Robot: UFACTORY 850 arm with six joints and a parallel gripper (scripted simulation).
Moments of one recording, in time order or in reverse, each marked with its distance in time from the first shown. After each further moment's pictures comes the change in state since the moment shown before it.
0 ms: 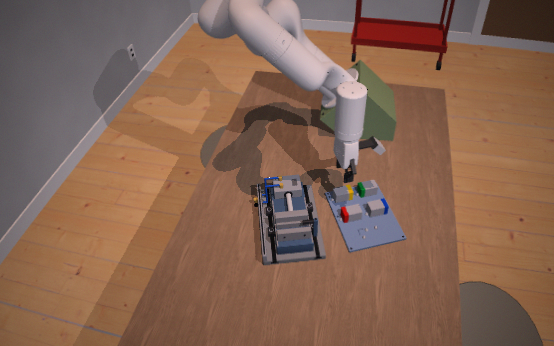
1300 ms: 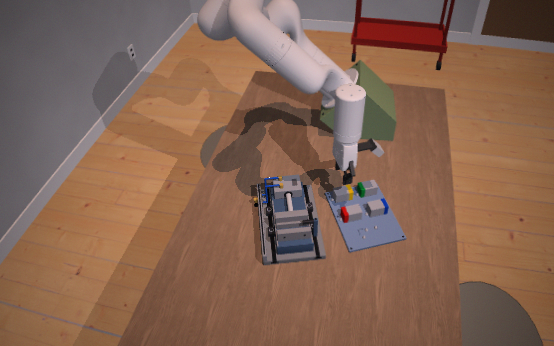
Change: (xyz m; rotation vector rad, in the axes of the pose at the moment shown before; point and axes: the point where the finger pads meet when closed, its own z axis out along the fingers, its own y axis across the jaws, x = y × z) arm -0.003 -0.001 0.009 -0.003 -0.001 0.001
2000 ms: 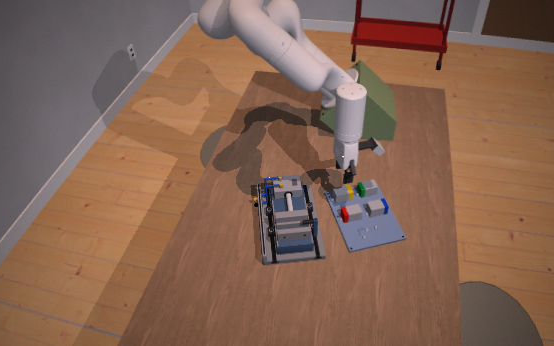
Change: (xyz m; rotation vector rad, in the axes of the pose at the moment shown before) arm 0.001 0.001 -0.006 0.000 0.000 0.000
